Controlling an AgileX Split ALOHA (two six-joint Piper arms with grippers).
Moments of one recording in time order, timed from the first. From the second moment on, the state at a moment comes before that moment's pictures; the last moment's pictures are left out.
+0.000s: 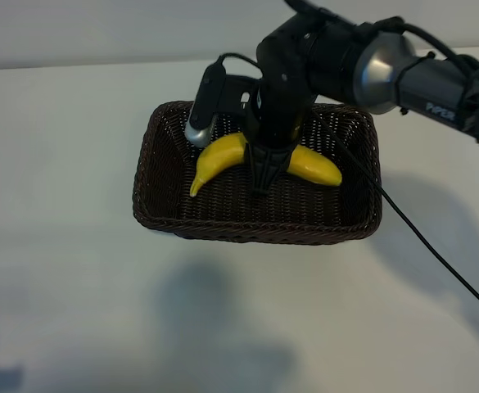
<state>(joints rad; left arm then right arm) 0.03 -0.01 -0.50 -0.01 1.05 0.04 0.69 2.12 -1.65 -0.06 0.84 -0.60</state>
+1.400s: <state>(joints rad) 0.03 -0.01 -0.50 -0.01 1.05 0.04 0.42 1.98 -1.65 -0.18 0.95 -0.33</state>
